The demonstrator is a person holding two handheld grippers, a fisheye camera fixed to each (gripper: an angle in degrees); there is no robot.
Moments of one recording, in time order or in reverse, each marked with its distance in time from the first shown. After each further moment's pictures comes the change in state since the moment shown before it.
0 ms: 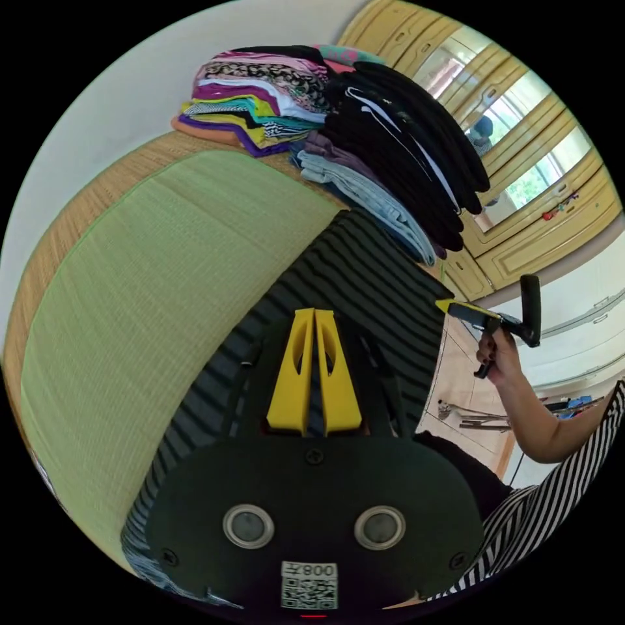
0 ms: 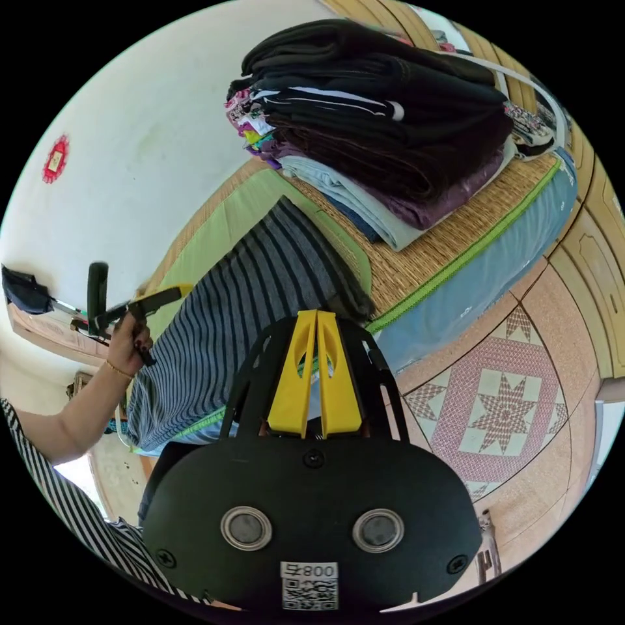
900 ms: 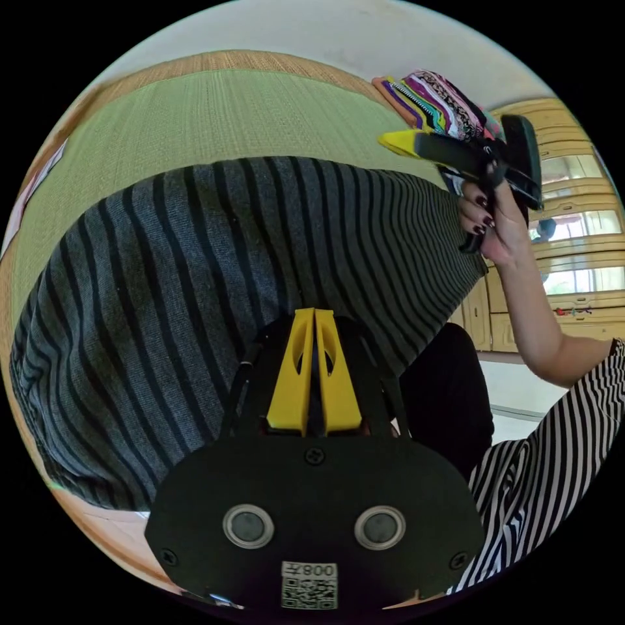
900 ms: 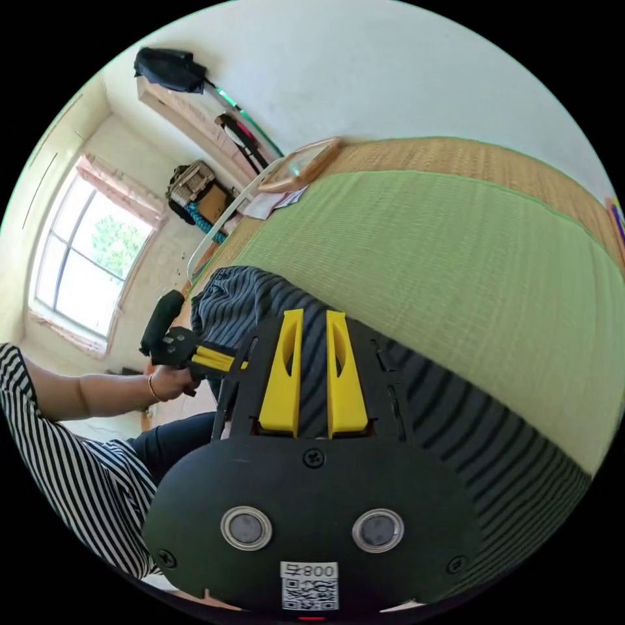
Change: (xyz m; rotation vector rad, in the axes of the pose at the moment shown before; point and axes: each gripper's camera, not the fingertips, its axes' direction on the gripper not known) left arm -0.182 0.339 -0.070 -0.028 0.030 -0.504; right arm -0.522 -0.085 0.184 -0.502 -0.434 -0.899
